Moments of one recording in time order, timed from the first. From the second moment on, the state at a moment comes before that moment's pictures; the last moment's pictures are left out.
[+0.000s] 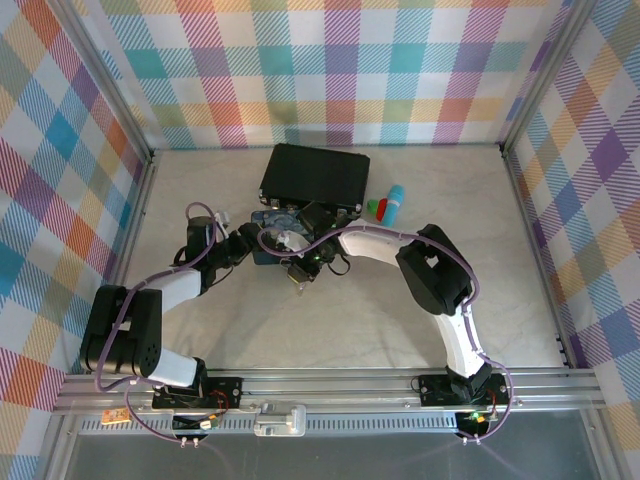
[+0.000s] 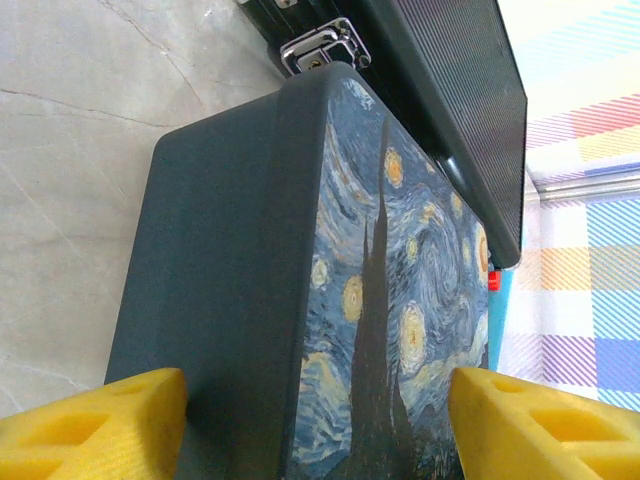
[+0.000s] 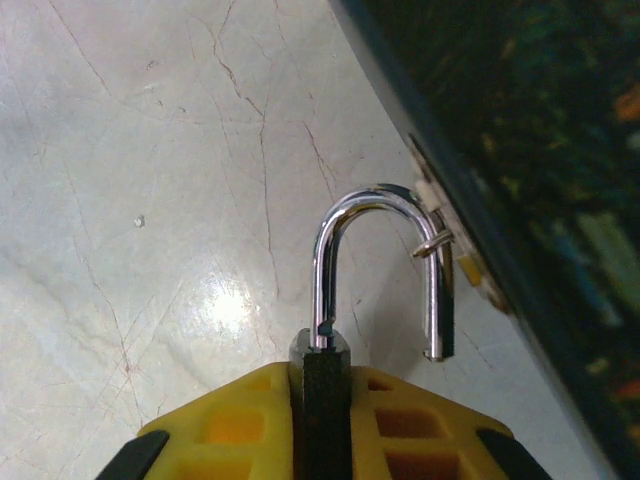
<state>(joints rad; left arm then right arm) -0.11 1.44 0.57 0.28 0.45 -0.85 0.79 2.10 1.49 -0.52 -0.47 -0.22</state>
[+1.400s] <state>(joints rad) -0.44 1.33 0.34 0.33 0.10 -1.32 0.79 2.10 1.47 -0.45 -0.51 -0.11</state>
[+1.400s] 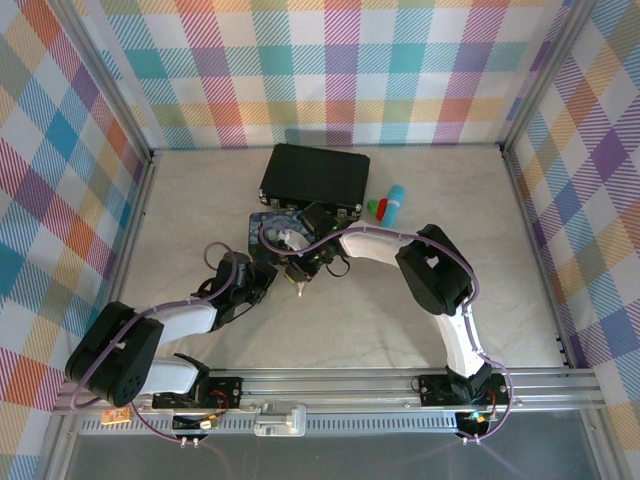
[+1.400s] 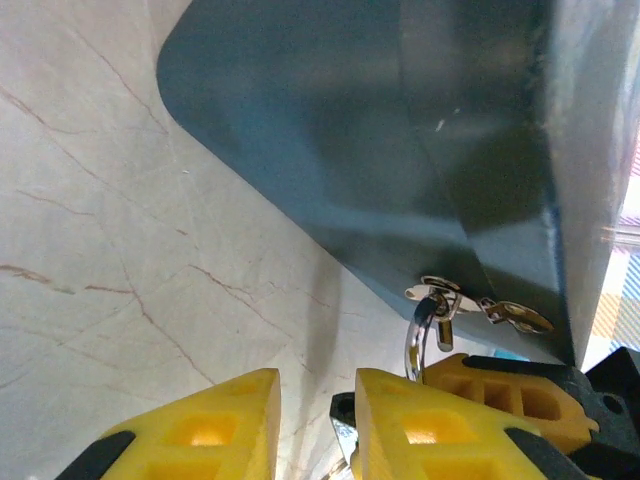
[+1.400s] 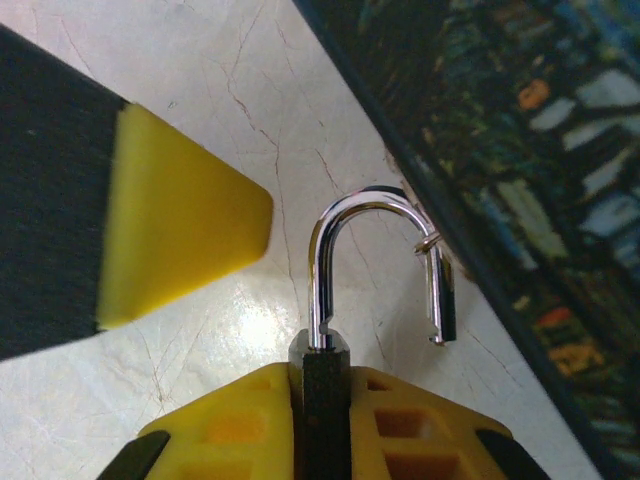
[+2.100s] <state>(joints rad) -0.47 1.47 0.37 0.58 0.04 -1.37 0.79 2.10 1.45 -0.43 -0.53 -0.11</state>
